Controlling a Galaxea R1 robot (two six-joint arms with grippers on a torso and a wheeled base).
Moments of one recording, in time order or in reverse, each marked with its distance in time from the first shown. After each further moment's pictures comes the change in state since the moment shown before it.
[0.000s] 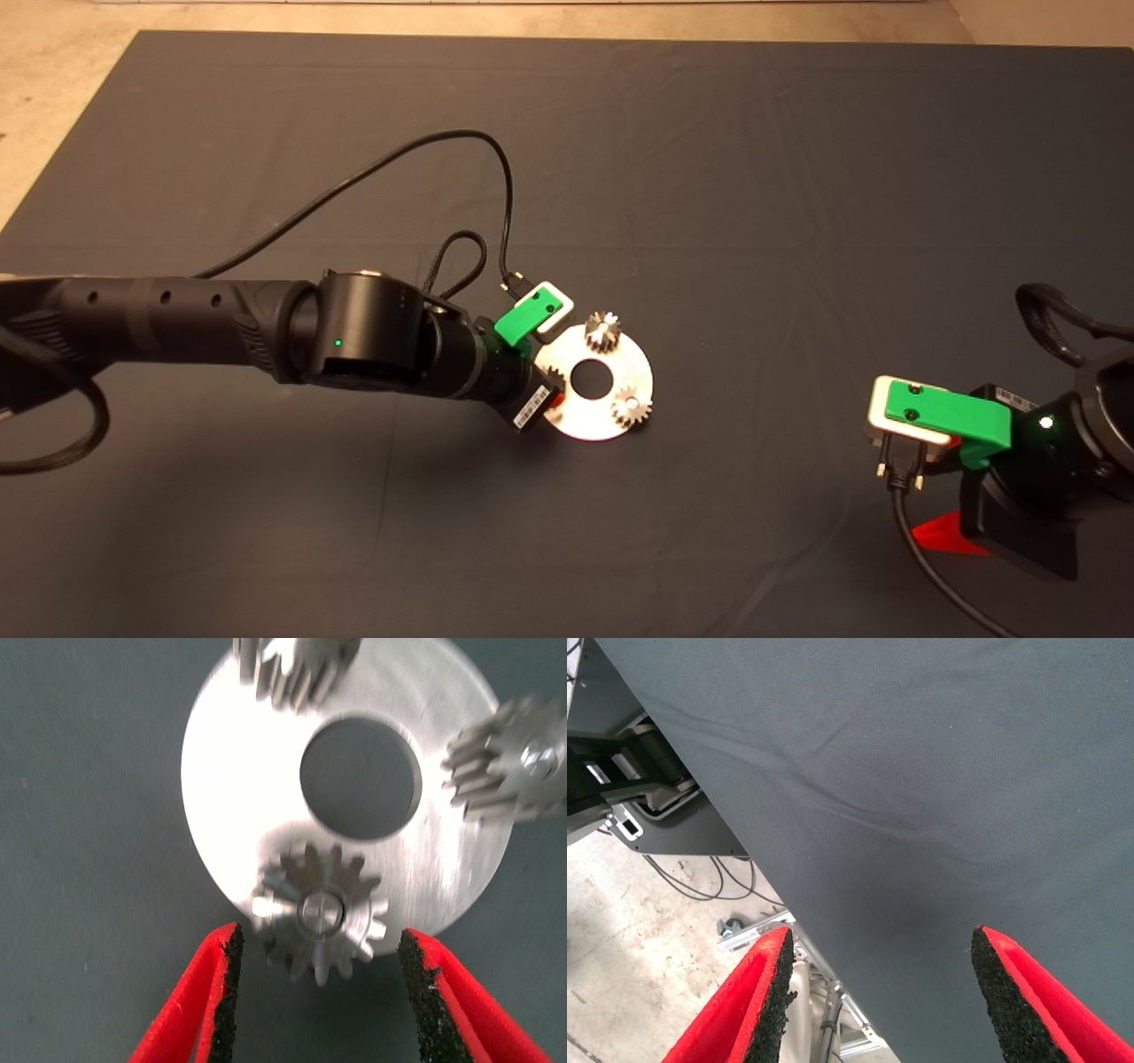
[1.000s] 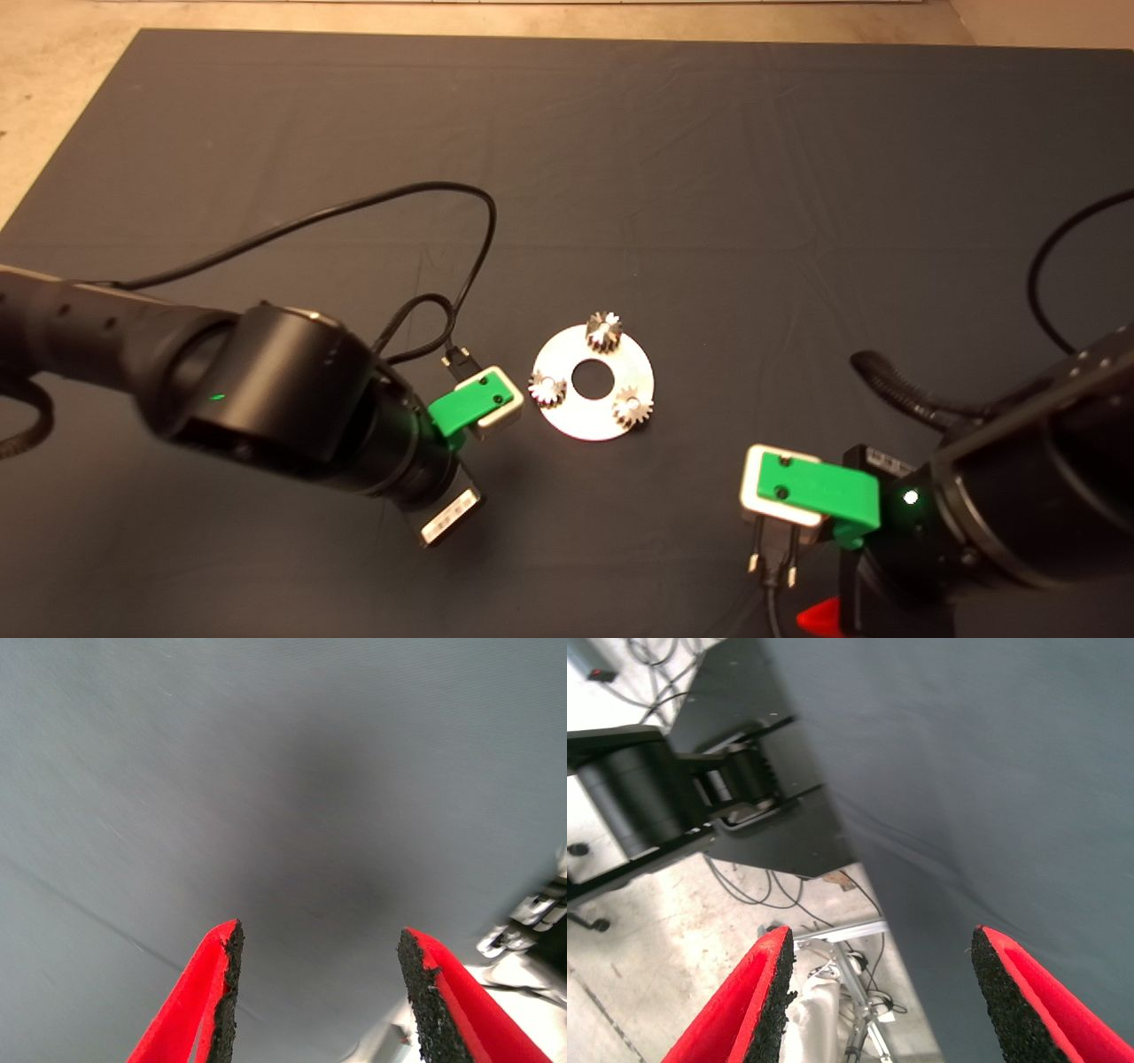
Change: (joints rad) left arm -0.092 -0.072 0.357 -0.279 0.369 -0.188; right arm -0.052 0.439 0.020 -0.025 0.050 0.328
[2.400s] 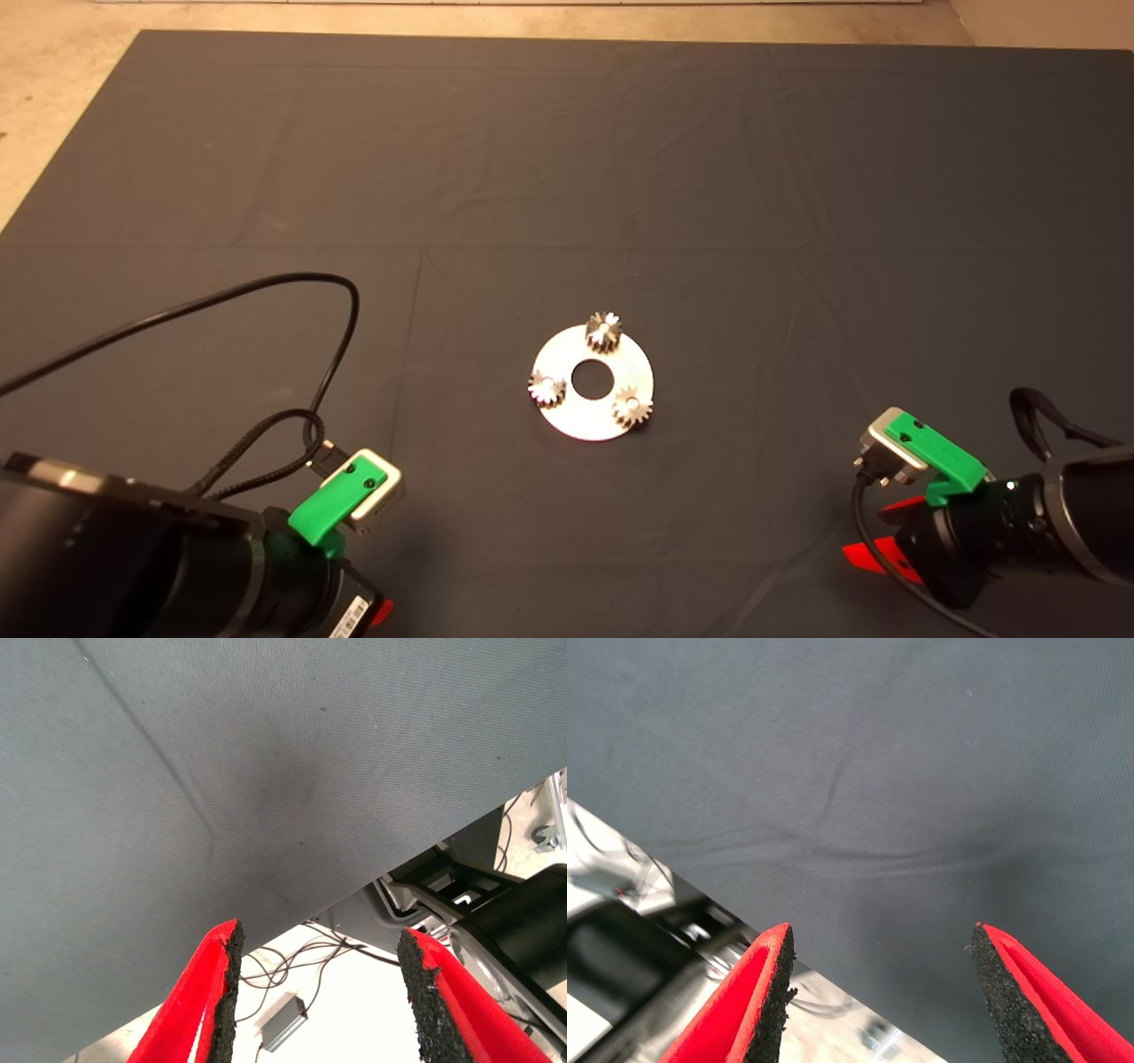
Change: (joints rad) left arm 0.164 -0.270 0.192 0.104 0.000 -0.235; right arm -0.369 -0.666 0.013 -0.529 0.180 0.013
